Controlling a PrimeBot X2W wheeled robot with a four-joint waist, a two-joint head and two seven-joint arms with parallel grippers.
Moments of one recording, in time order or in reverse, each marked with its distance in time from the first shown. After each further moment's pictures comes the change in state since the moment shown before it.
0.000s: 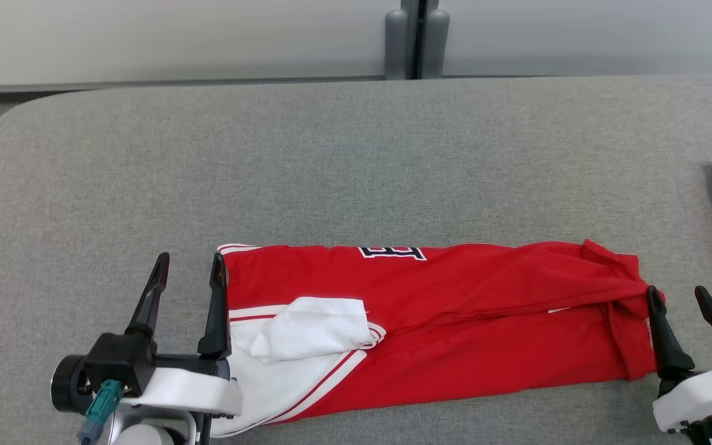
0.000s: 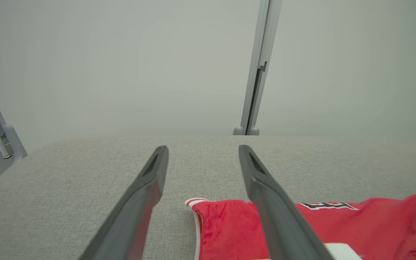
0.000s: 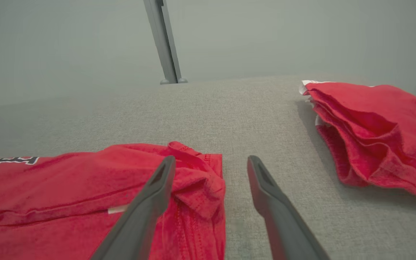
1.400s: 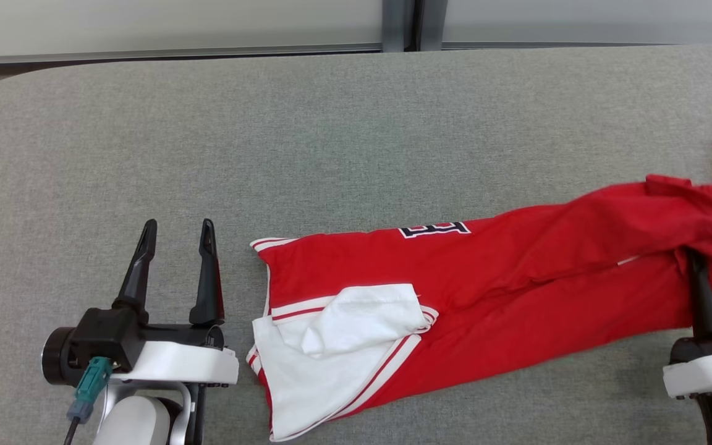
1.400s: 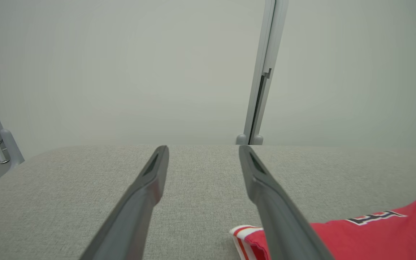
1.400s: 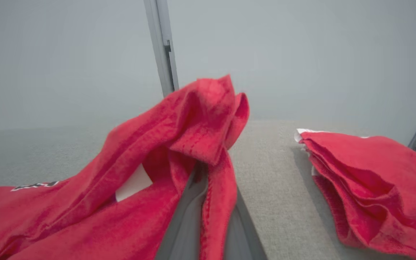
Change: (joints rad) left arm -0.076 -0.050 0.057 0.031 0.041 -0.037 -0.023; right arm -0.109 -0.048 0.030 0.133 0.022 0.001 -0.223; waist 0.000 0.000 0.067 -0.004
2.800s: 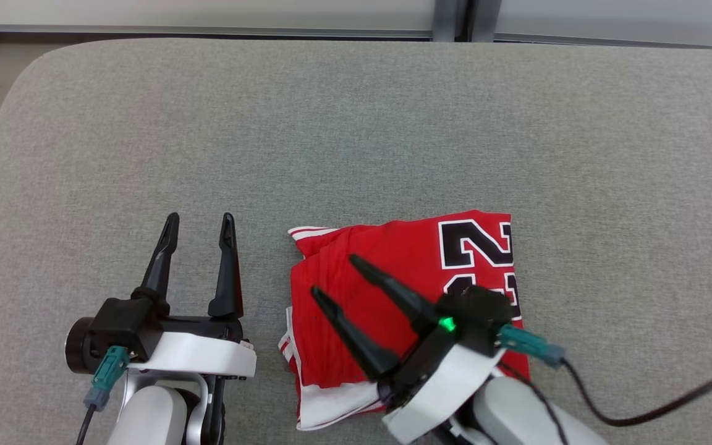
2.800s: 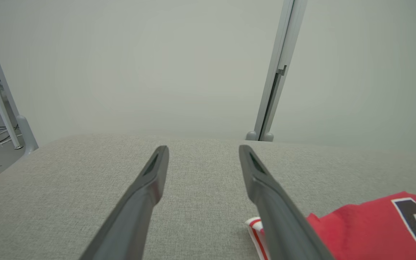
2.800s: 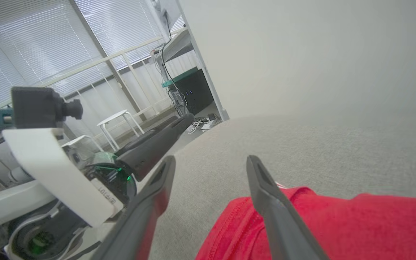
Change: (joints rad) left arm -0.027 -0.073 0.034 0.046 0.029 -0.070 0.000; right arm -0.315 0.189 0.831 -0.041 0.210 -0.001 0.045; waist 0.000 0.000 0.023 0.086
